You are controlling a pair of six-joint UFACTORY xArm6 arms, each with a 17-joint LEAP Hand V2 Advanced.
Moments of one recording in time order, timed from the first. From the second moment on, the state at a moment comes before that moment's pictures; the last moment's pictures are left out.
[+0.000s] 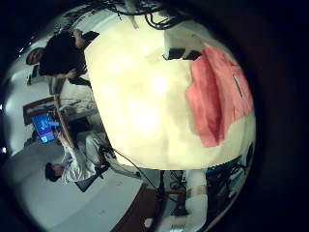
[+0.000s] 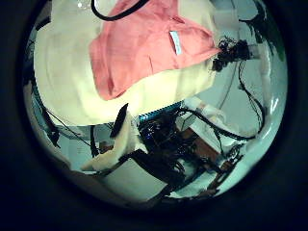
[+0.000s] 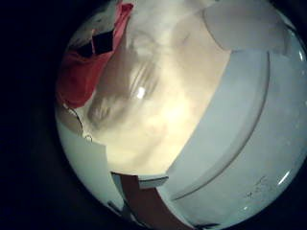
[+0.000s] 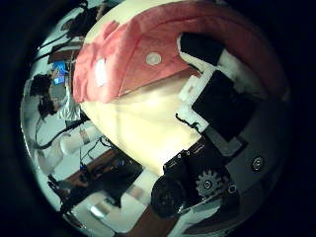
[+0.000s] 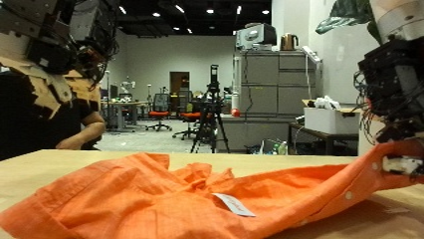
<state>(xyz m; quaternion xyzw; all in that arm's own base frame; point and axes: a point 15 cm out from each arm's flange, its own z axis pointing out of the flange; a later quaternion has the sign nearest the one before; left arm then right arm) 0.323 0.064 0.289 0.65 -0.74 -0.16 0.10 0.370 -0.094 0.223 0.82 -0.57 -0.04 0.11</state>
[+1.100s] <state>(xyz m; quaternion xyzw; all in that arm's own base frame) 0.256 0.167 0.267 0.71 -0.67 -0.14 0.12 0.396 0.333 0.256 0.96 -0.27 -0.02 0.08</state>
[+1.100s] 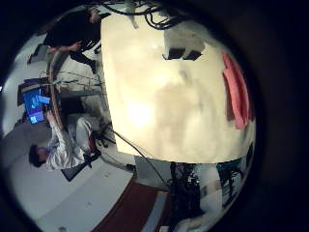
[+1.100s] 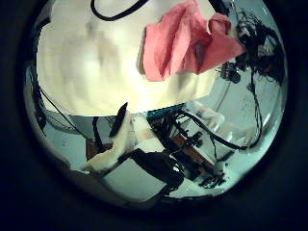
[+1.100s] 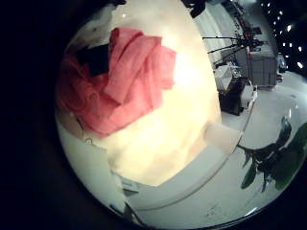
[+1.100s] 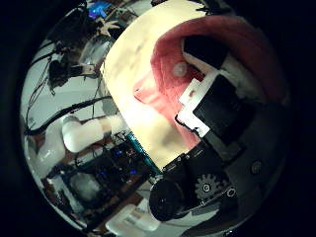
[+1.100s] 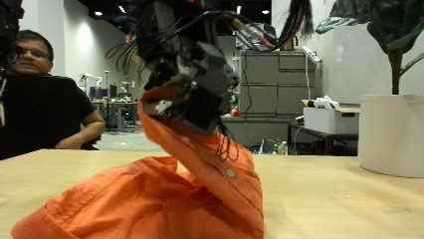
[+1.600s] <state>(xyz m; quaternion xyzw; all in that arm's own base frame) 0.249 0.170 0.268 0.72 -0.67 -0.14 0.13 0.392 0.355 0.302 0.95 -0.27 -0.14 -0.06</state>
